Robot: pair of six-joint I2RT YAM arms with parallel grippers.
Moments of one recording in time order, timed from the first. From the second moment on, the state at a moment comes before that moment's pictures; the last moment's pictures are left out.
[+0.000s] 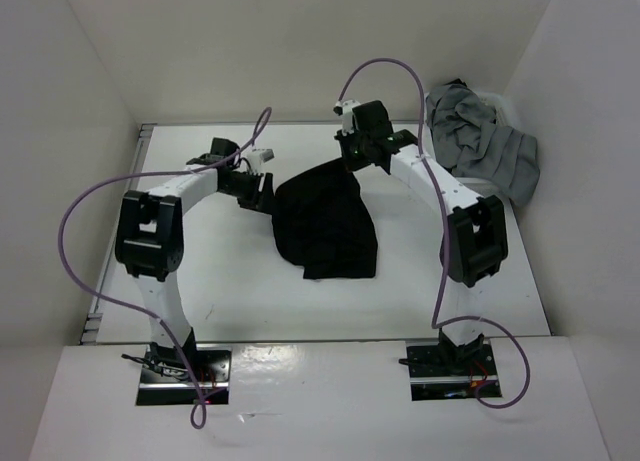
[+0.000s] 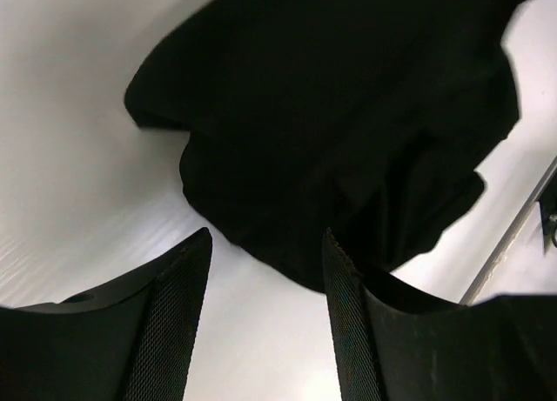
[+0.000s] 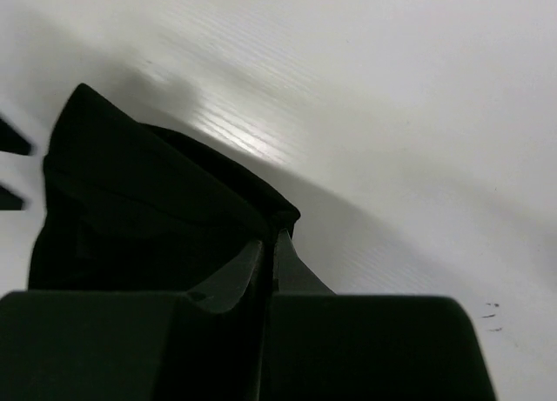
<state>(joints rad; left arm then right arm) -0.13 1.91 1.39 -0.55 0.72 0.11 0.43 1.93 1.71 -0.52 -0.10 -0.01</state>
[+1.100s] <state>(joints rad) -0.02 2.26 1.71 -0.60 1.19 0.31 0.52 1.68 1.54 -0.53 -0.23 -0.11</state>
